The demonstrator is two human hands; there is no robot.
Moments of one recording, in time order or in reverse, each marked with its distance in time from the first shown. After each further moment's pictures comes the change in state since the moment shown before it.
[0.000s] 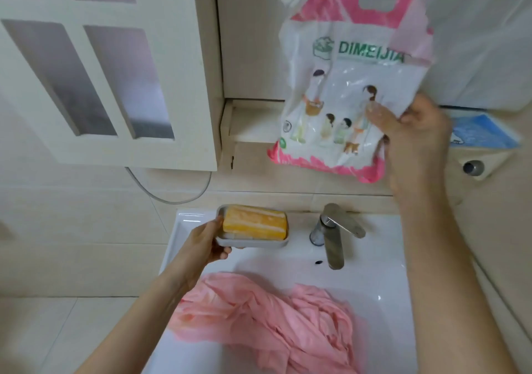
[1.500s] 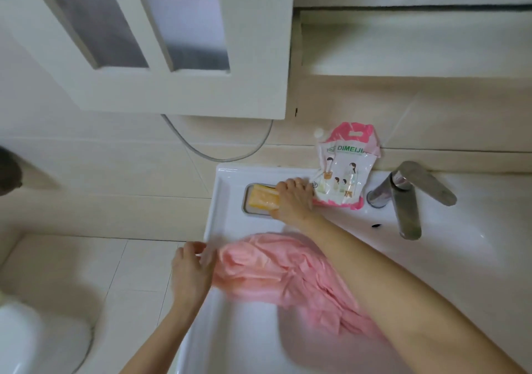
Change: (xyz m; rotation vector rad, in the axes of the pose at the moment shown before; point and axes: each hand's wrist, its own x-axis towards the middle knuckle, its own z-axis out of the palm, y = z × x) left_hand -0.027 -0.135 -0.104 0.614 0.571 -0.155; right_hand -0.140 0.316 0.149 -1.411 -1.027 0.047
